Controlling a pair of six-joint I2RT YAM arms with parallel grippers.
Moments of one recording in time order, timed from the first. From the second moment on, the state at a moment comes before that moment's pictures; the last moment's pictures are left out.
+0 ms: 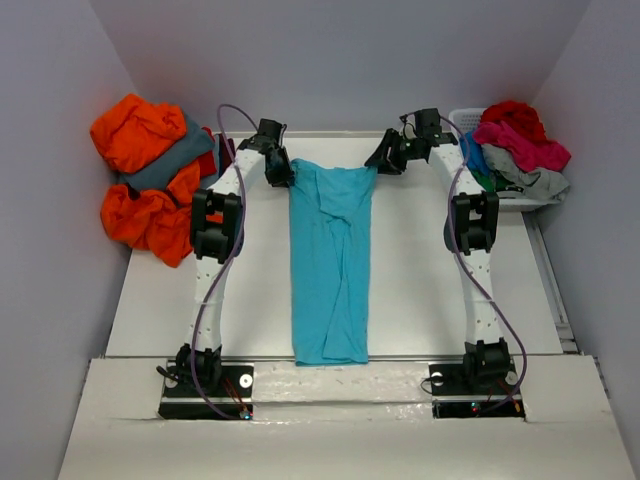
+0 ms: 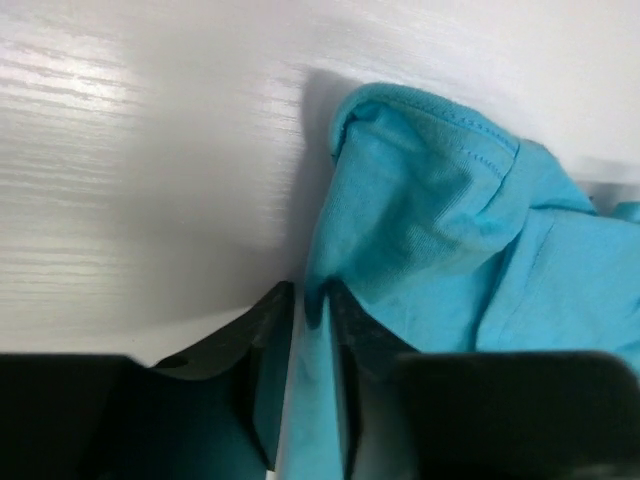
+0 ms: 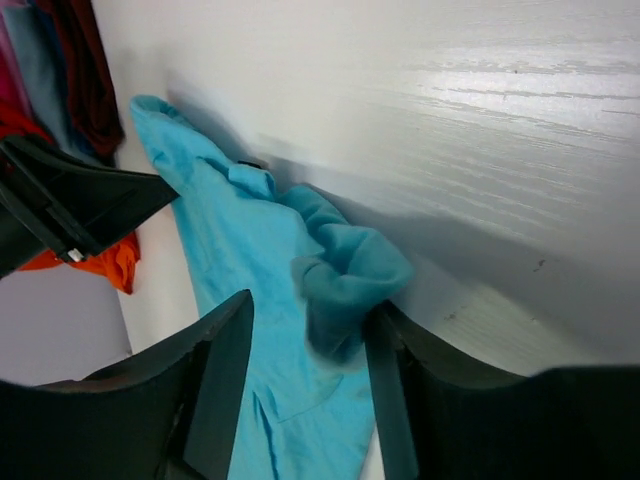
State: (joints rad) left arm -0.24 2.49 2.18 -0.68 0.10 -0.51; right arm 0.12 2.69 2.54 -0.69 -0.72 0.54
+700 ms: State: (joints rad) left arm -0.26 2.30 2.04 -0.74 0.05 -0.47; right arm 0.15 2.42 2.21 -0.84 -0.45 0.47
